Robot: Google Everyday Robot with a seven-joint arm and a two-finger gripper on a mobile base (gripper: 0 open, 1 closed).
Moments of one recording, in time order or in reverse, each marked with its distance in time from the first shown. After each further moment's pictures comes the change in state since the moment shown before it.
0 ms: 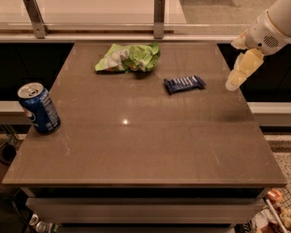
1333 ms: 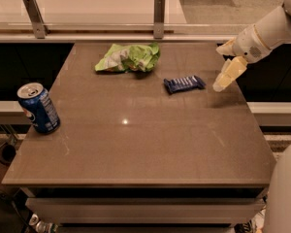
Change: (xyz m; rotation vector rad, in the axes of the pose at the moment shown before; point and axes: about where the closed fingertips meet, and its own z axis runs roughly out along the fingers) arm -0.008 -0.031 0.059 -0.070 -0.172 -0.030
